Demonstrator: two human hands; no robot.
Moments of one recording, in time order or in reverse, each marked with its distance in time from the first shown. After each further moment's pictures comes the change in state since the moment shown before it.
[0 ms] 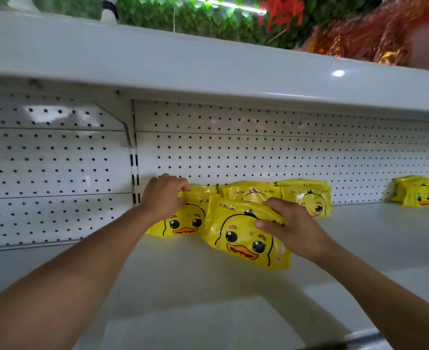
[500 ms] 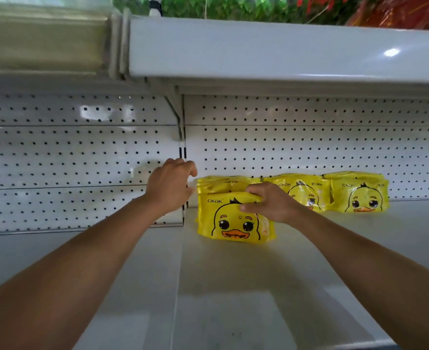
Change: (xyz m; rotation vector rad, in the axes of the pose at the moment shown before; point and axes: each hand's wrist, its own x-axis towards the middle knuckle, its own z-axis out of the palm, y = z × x) left_hand -0.048 -0.048 -0.060 0.057 0.033 -0.095; right_hand 0.088 -0.022 0.086 -0.033 -0.259 0.009
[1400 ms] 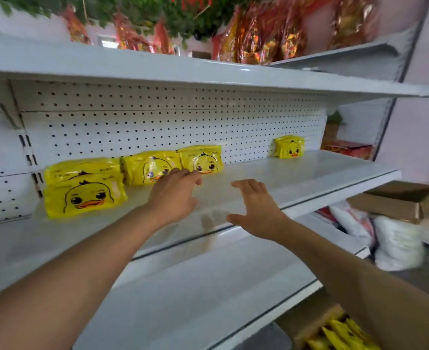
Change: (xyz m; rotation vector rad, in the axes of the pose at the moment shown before) left_hand -0.081 0.304 0.000 -0.147 -0.154 0.361; right_hand -0.299 0.032 -0.115 -0.470 0.295 0.380
